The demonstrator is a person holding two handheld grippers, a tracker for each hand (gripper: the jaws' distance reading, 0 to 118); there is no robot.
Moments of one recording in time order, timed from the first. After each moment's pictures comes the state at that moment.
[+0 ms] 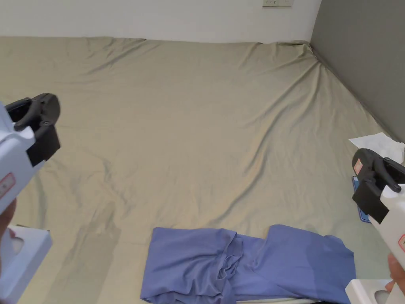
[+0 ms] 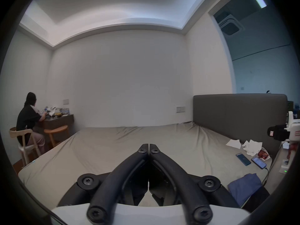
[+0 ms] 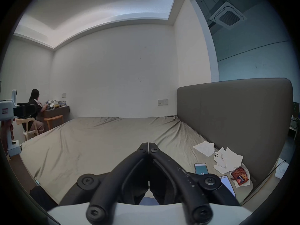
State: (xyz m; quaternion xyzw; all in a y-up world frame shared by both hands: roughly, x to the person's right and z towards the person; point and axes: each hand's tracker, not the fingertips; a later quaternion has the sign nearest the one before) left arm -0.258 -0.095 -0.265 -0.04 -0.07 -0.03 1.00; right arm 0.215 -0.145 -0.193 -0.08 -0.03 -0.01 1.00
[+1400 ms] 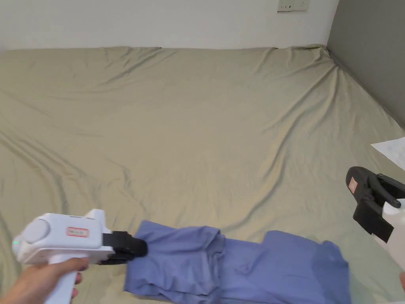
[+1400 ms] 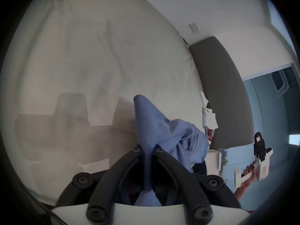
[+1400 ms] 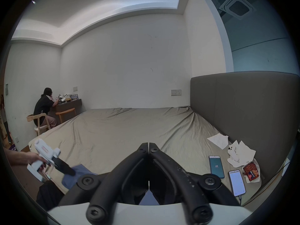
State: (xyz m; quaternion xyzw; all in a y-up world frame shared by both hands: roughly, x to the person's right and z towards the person) left arm -0.323 -0.311 -0.380 -0.54 -0.23 0.30 0.75; right arm 0.194 -0.143 -0.204 -0.13 0.03 -0.01 0.99
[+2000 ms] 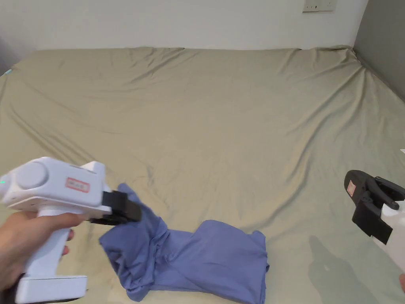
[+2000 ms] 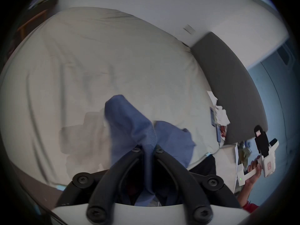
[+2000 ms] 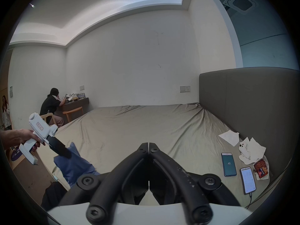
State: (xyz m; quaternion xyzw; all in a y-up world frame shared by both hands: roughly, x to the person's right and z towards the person) left arm -0.286 -0.192 -0.373 -0.53 -0.20 0.17 0.81; right arm 0.163 -0.150 -0.217 -0.14 0.07 -0.02 0.99
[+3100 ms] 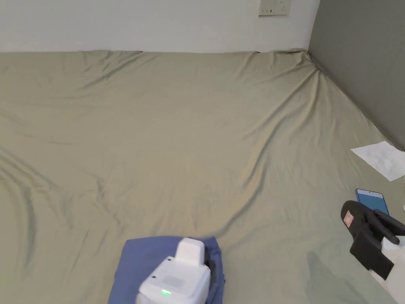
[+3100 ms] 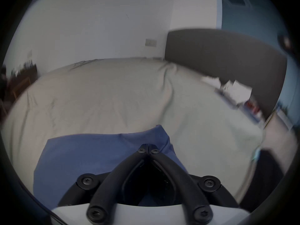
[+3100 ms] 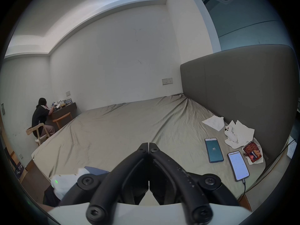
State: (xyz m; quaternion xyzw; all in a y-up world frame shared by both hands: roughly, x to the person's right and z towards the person) left arm -0.027 -0.374 -0.313 -0.33 -0.20 -0.02 0.92; right arm 0.236 -0.173 -0.197 -0.17 0.01 -0.08 0.98
